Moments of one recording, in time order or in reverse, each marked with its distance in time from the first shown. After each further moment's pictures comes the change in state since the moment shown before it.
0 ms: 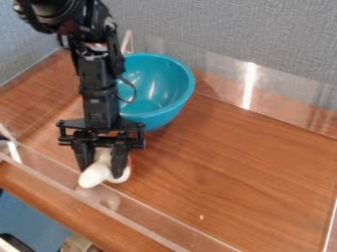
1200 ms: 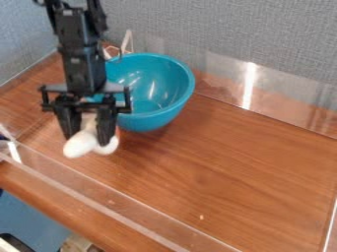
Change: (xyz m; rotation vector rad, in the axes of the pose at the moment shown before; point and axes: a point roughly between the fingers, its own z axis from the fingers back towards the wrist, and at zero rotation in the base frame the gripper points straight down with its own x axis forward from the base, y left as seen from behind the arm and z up) arm -0.008 0.004 0.056 -0.058 -0.029 -0.049
